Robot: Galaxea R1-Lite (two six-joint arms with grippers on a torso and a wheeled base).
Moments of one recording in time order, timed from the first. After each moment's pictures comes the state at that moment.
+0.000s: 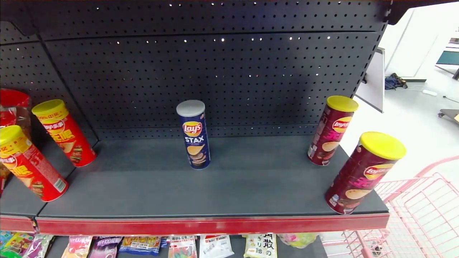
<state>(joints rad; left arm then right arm) 0.00 0.00 0.00 0.00 0.04 0.01 0.06 0.21 -0.36 0.37 -0.07 -0.12</state>
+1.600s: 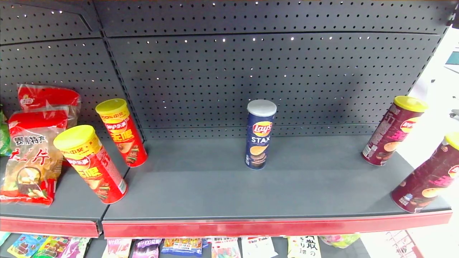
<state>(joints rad) 0.00 0.01 0.00 0.00 0.04 0.01 0.07 0.12 -0.29 0.36 0.01 -0.11</state>
